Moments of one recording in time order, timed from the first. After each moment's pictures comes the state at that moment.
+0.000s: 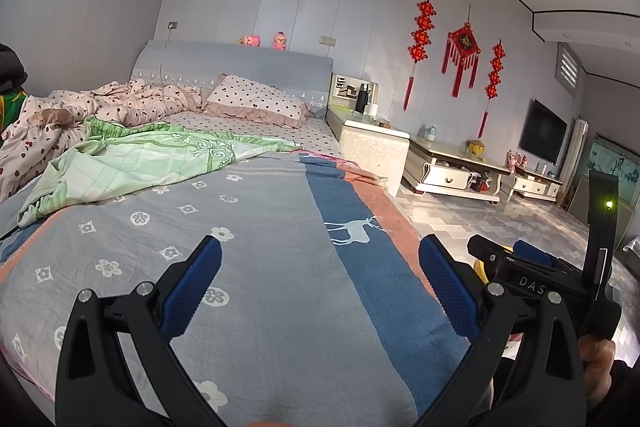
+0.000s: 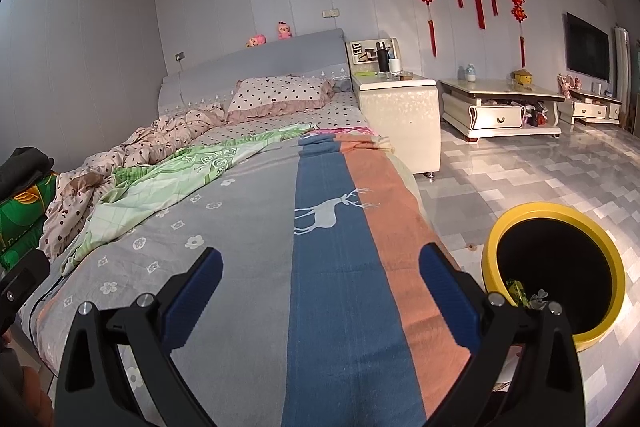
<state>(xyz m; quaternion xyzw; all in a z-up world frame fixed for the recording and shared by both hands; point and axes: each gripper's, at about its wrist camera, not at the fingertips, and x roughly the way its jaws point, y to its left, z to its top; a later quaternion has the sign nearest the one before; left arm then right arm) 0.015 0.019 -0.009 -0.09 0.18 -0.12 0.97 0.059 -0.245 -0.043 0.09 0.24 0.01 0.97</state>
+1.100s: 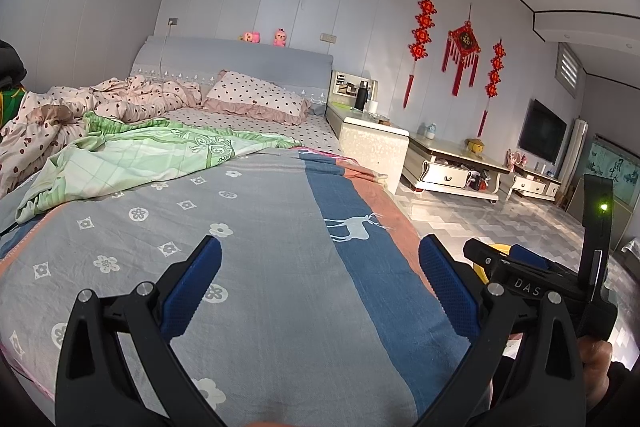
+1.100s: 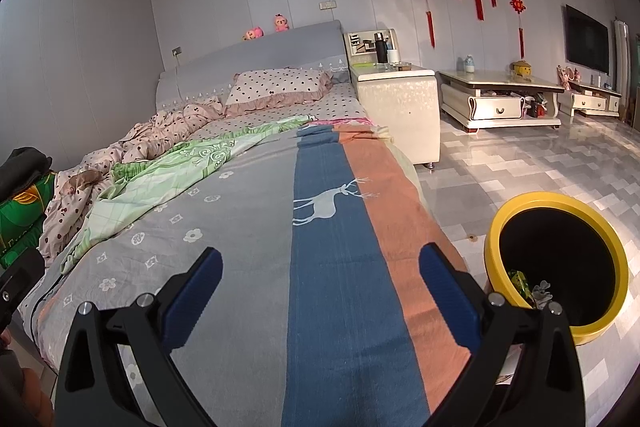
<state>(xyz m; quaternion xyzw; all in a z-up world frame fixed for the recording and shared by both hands) 0.017 0.018 -0.015 -0.09 0.19 -0.12 0.97 0.062 -0.244 -0.051 0.10 0.25 0.01 0.96</state>
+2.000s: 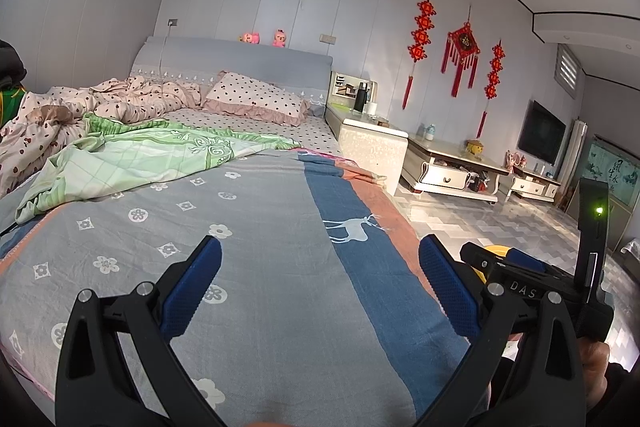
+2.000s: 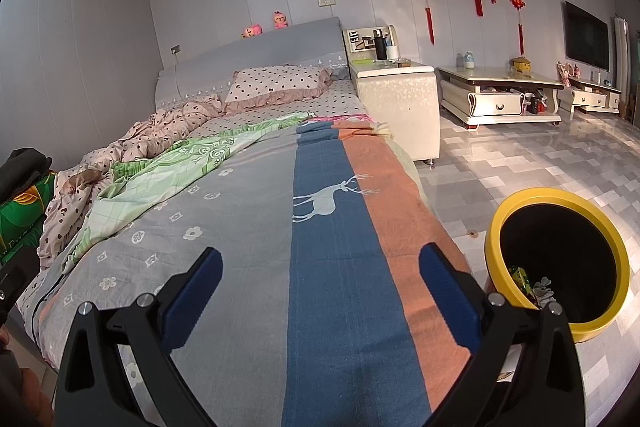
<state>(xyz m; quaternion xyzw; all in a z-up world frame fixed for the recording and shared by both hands) 0.019 0.019 -0.015 -0.09 0.19 -0.12 0.97 0.062 -0.245 -0.054 0.10 0.25 0.01 0.96</state>
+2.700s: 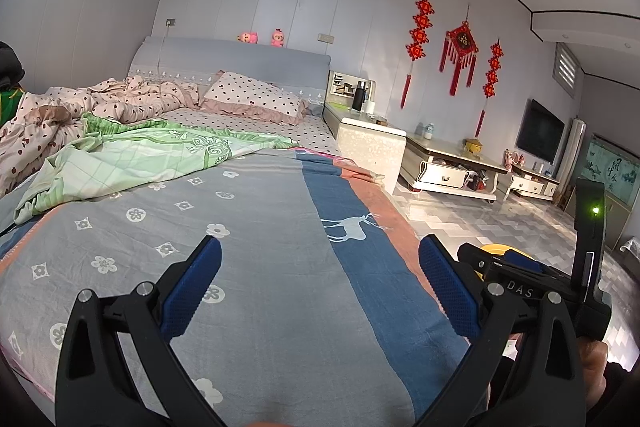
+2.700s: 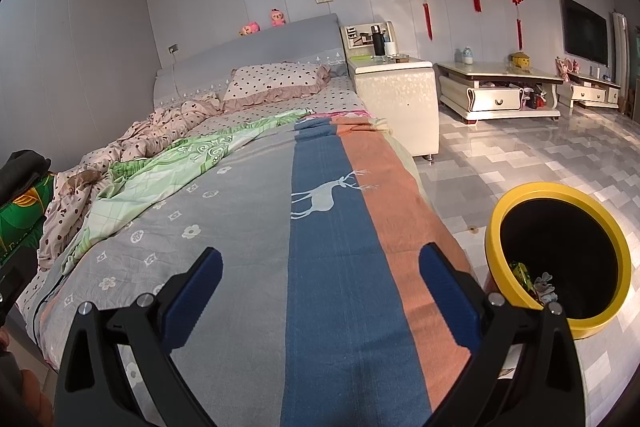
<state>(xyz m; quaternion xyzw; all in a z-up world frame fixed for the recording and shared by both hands) 0.019 0.018 -0.012 -0.09 0.19 -0.12 0.97 0.064 -0.246 -0.054 0.10 0.26 0.01 0.96</state>
